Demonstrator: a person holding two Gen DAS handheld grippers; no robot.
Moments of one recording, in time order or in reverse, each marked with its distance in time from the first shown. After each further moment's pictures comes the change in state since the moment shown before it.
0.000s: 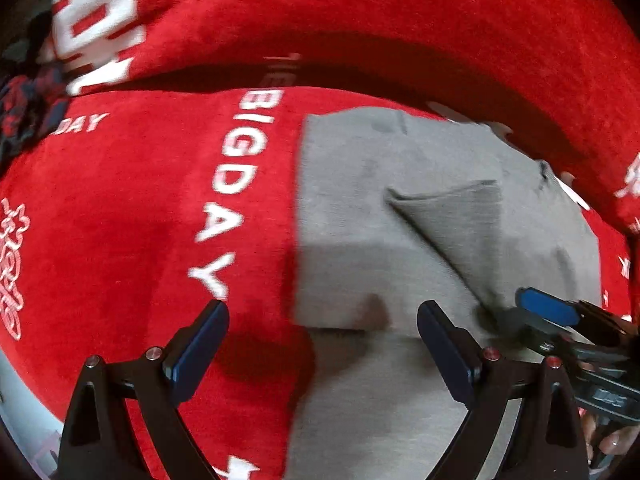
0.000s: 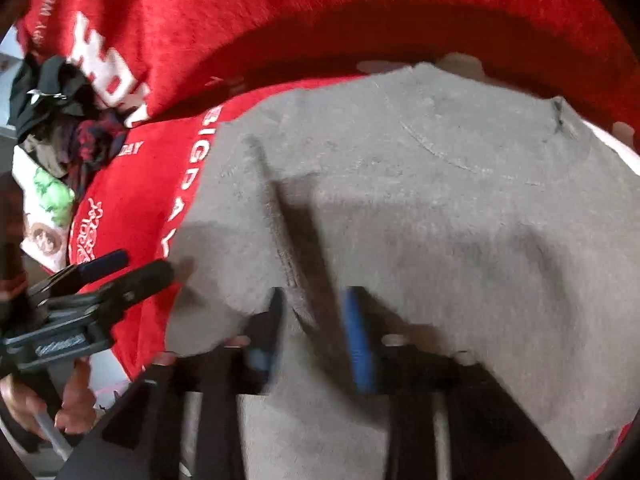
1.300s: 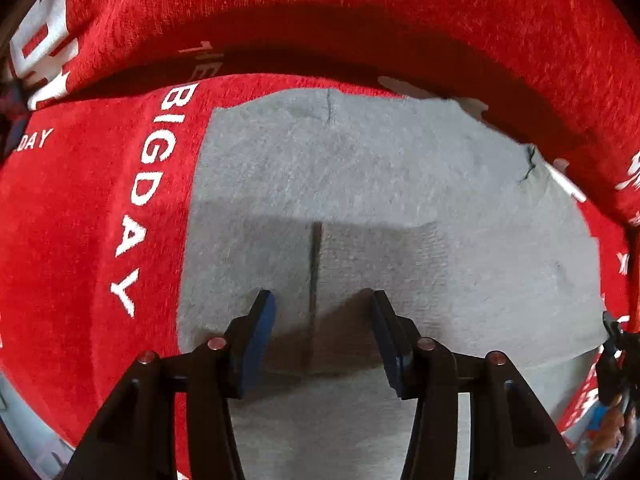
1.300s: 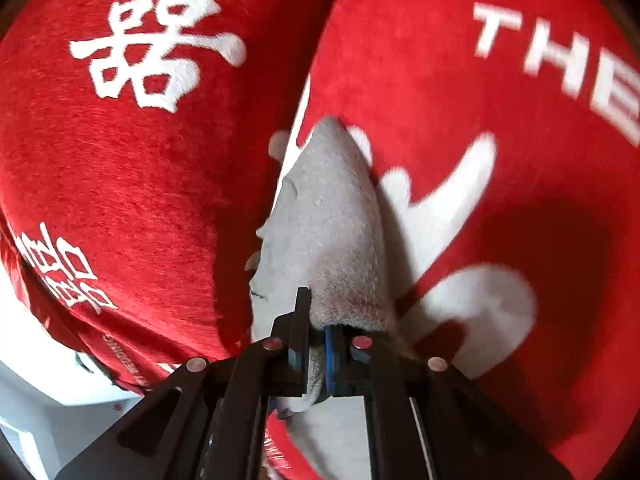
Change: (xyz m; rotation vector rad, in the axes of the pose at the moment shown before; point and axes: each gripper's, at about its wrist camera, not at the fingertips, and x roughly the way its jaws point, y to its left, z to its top) left arm 0.032 -0.080 0.013 0.015 0.049 0.012; right arm -0.121 -0.271 -0.165 0.986 -0.481 0.420
